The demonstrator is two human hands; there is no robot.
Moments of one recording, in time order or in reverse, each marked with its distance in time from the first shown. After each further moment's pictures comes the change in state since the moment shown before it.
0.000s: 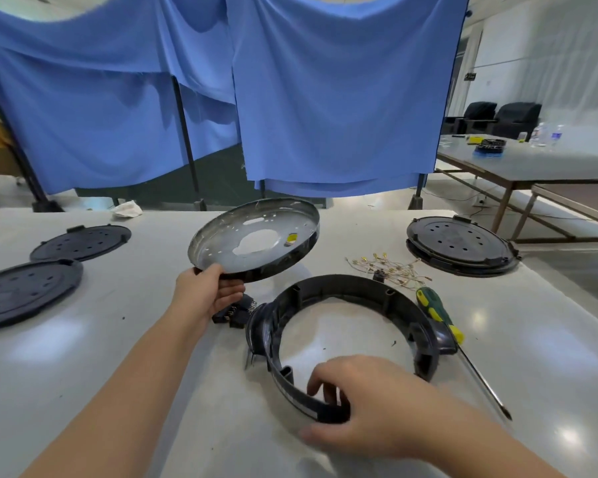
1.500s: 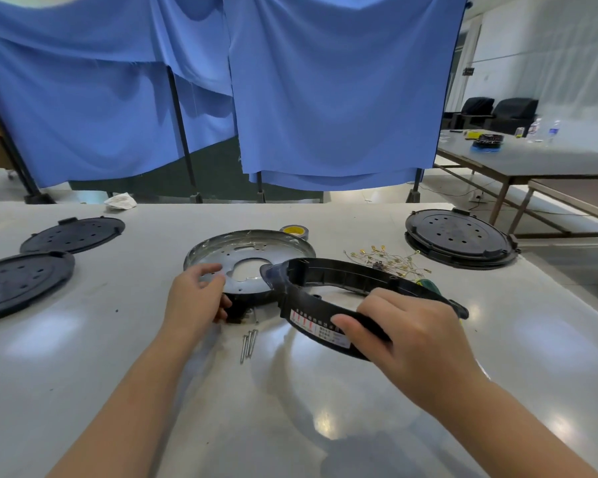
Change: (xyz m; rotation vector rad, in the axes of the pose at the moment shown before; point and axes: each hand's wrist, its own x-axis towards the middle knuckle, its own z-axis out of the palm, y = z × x) left_hand -0.012 -0.029 -0.017 0.427 0.036 0.339; right_hand -0.010 0.012 -0.021 -0.229 0.898 -0.171
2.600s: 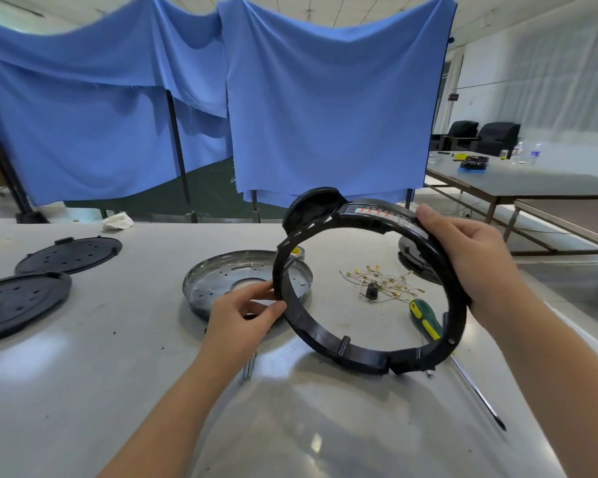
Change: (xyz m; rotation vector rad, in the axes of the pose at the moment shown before) left_hand -0.044 0.032 0.030 -0.159 -0.239 0.283; right_hand 0.064 0.054 -0.045 0.812 0.148 0.880
